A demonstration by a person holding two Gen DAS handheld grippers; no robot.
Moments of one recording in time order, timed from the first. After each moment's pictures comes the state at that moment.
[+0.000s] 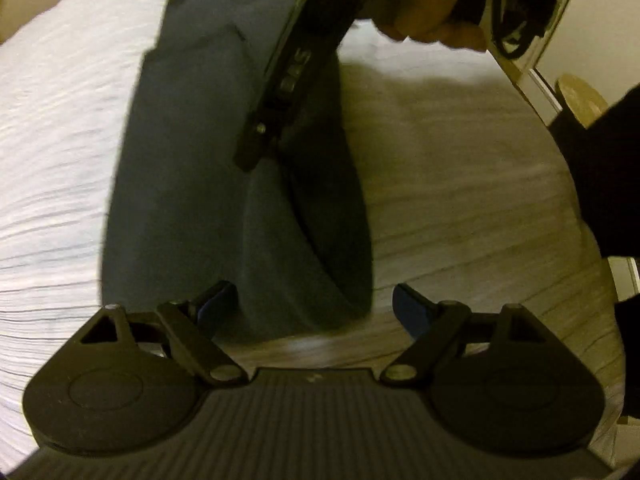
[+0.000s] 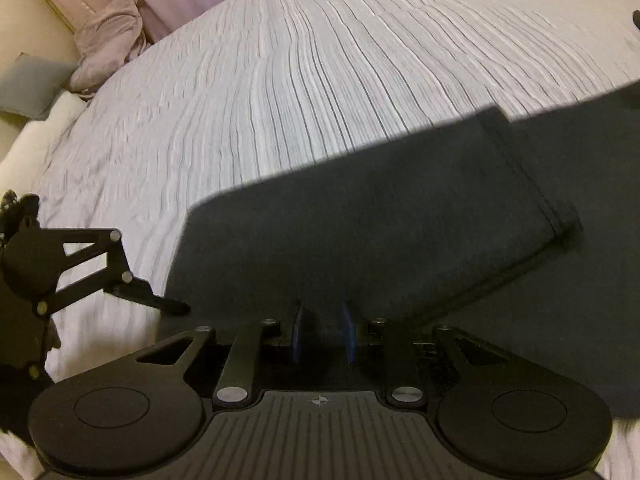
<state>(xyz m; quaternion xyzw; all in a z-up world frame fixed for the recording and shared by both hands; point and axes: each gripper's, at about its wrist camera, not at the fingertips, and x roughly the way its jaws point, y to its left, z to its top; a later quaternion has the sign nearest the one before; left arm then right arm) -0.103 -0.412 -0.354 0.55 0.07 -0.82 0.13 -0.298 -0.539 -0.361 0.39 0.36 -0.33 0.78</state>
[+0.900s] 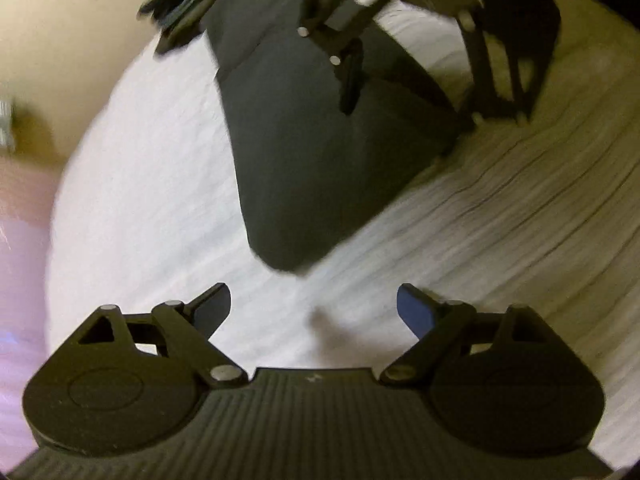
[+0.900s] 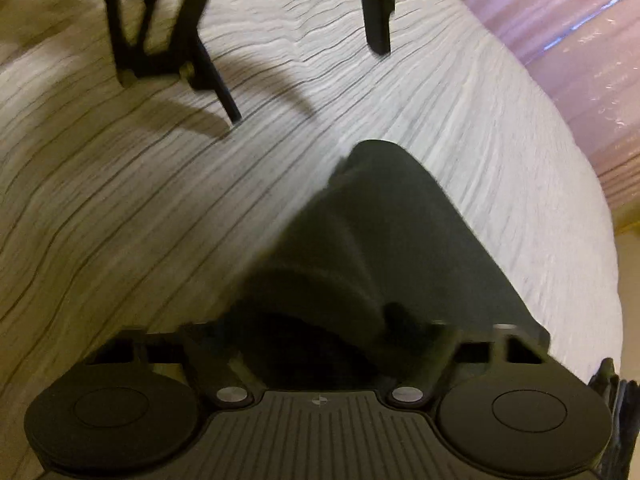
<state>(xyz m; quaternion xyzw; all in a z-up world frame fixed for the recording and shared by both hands) -0.023 -0.383 -0.359 0.54 -0.25 -0.78 0.18 -0.177 -0.360 -0.367 -0.09 0.58 -0.25 0.77</state>
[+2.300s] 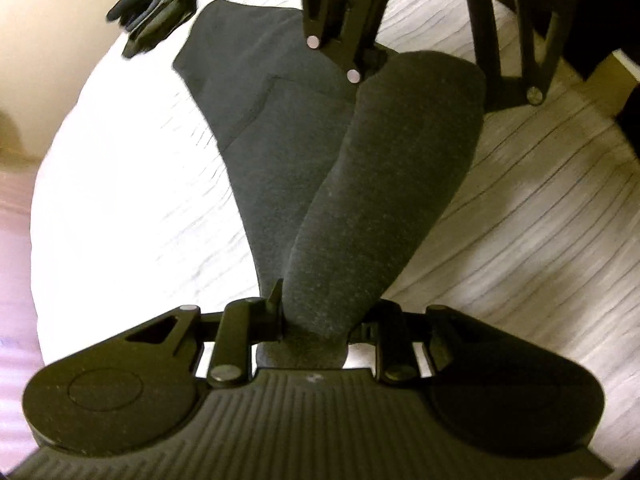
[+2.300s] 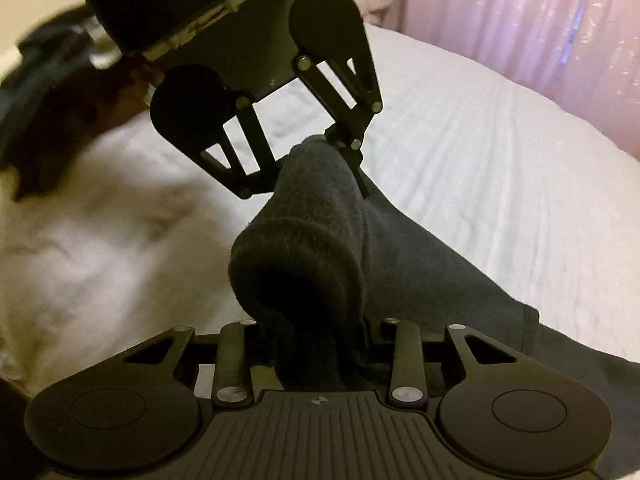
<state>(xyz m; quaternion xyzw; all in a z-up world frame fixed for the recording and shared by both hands) -0.006 -0.322 -0.257 0.60 -0.17 -0.76 0.15 -0.151 -0.272 -0.269 0.06 0.43 -0.18 0.88</state>
